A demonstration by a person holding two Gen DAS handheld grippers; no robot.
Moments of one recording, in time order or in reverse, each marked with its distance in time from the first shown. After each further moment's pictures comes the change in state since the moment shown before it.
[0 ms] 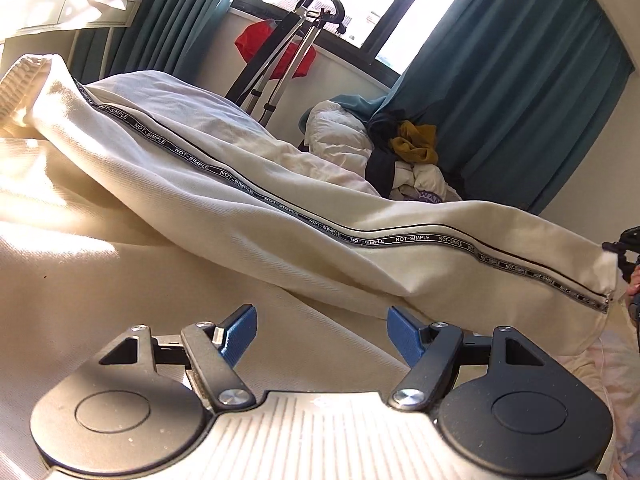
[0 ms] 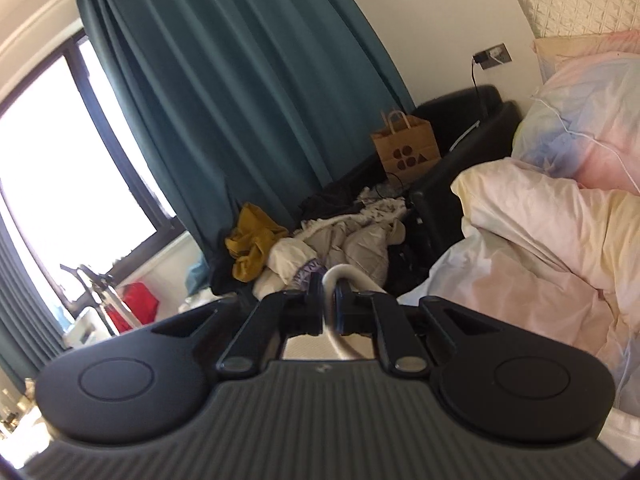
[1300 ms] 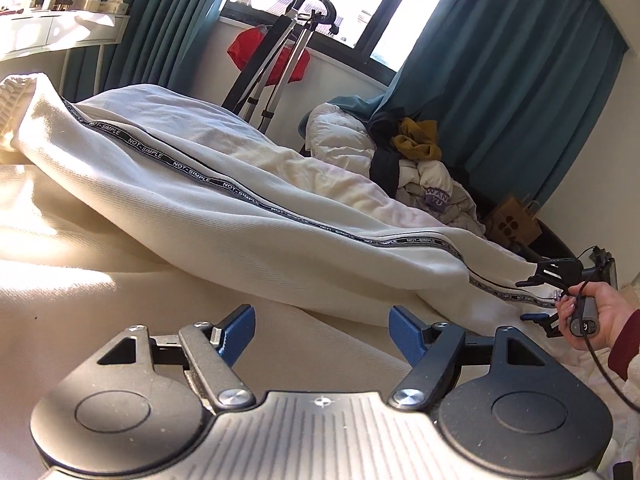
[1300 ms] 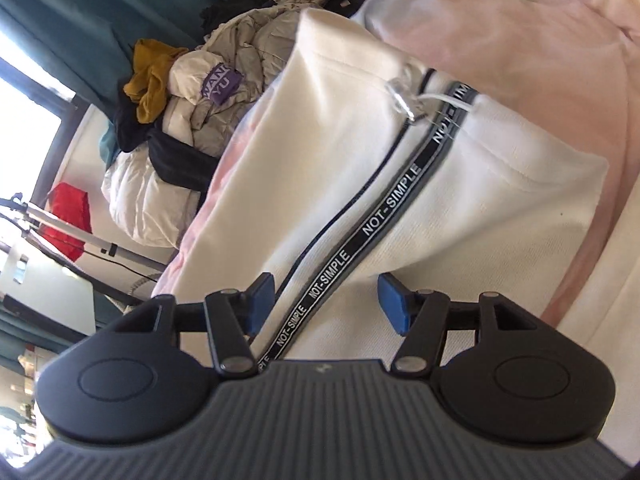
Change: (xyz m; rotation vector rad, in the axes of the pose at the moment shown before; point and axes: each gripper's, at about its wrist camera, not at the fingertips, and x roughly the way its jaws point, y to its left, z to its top) left arm 0.024 0.008 0.006 0.071 -0.009 0.032; right arm 0.131 -0.033 -0.144 0.272 0.510 -0.175
